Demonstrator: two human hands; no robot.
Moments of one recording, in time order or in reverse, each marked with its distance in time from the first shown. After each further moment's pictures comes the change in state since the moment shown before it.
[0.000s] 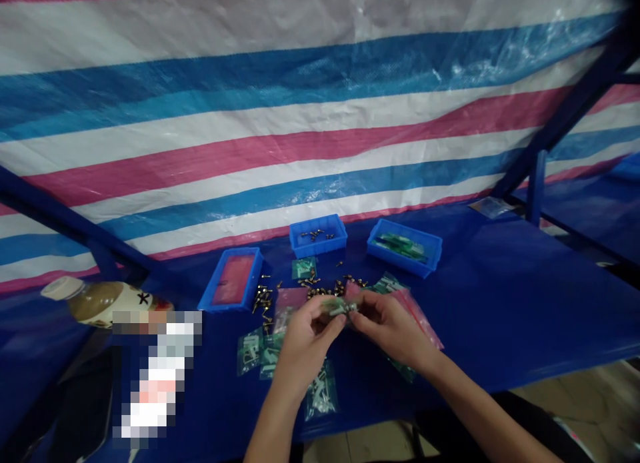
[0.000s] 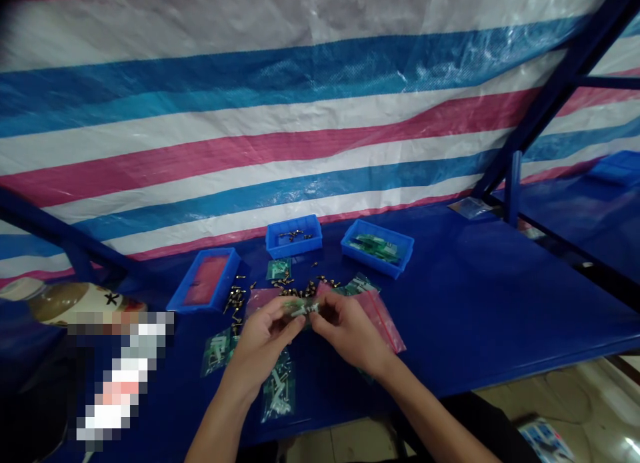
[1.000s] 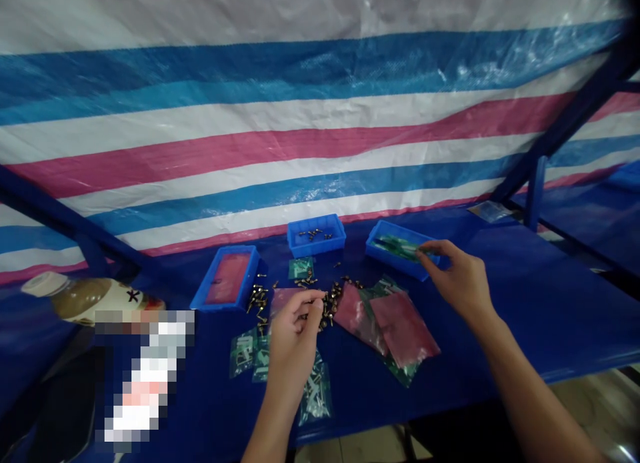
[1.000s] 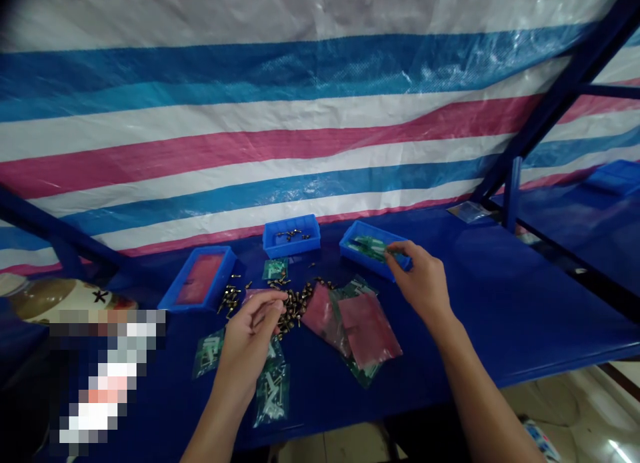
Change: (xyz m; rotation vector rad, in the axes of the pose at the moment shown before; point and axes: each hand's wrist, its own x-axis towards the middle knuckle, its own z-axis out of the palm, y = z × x) left_hand 0.000 -0.001 0.006 0.034 0.379 0.007; right_hand 0.017 0.013 -0.134 -0.968 0.730 -0.306
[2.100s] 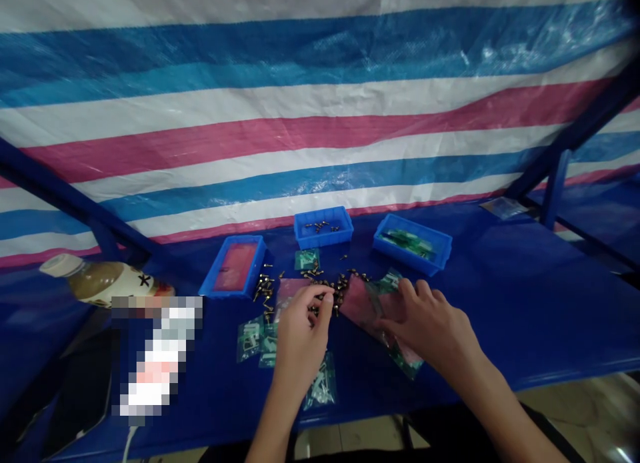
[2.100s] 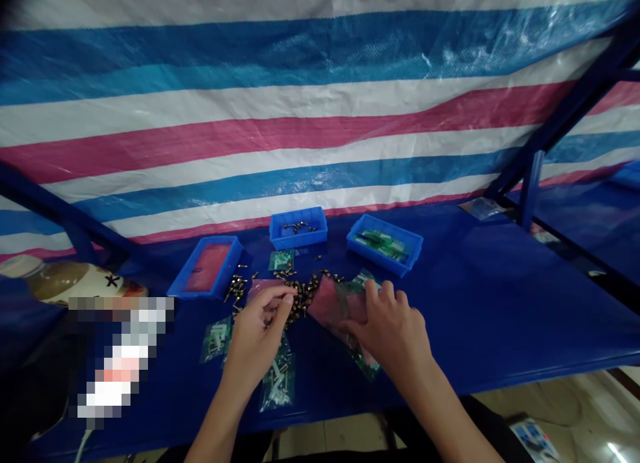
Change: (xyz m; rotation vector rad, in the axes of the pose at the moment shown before) left_hand -0.002 -0.001 -0.009 0.343 -0.071 0.200; right_hand -0.065 -0.087 0.003 -0.594 -0.517 -0.058
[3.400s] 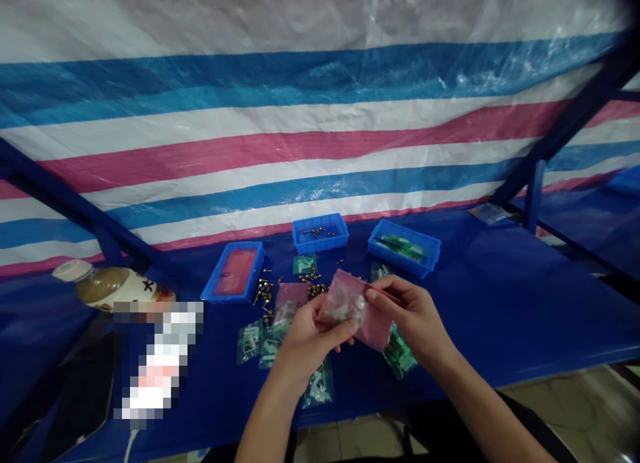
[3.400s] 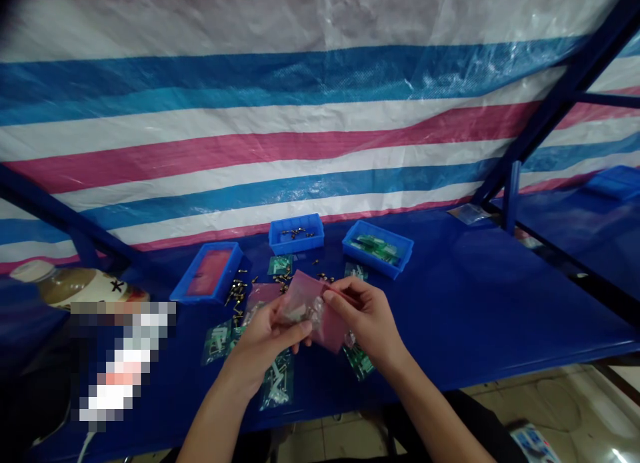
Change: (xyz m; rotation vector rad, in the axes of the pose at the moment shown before) left_hand -0.006 0.013 0.003 -0.614 -0.373 -0.285; right_hand 0.006 -0.021 -0.012 1.702 -0.092 0.110
